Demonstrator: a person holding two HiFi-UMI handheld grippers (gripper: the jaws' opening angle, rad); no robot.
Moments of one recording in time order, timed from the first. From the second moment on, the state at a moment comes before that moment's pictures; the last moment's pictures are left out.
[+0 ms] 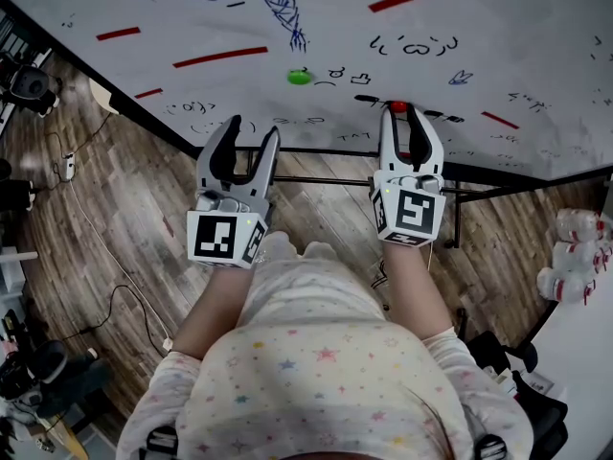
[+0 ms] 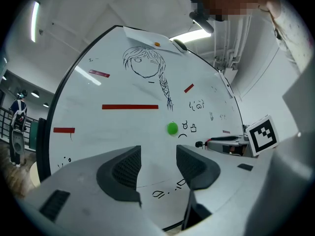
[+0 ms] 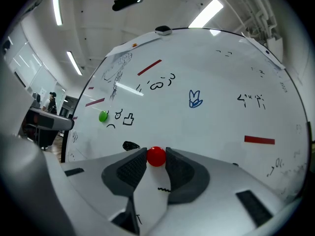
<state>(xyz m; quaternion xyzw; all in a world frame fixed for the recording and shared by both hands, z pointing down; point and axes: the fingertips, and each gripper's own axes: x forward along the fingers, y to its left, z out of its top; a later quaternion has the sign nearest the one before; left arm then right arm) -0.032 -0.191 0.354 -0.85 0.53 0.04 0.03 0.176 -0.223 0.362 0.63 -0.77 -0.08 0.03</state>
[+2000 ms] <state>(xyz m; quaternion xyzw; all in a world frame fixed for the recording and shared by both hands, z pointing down) -0.028 -0.158 0.345 -0.86 0.51 0.05 0.03 0.167 -0.180 0.340 0.63 -0.77 -0.10 0.02</state>
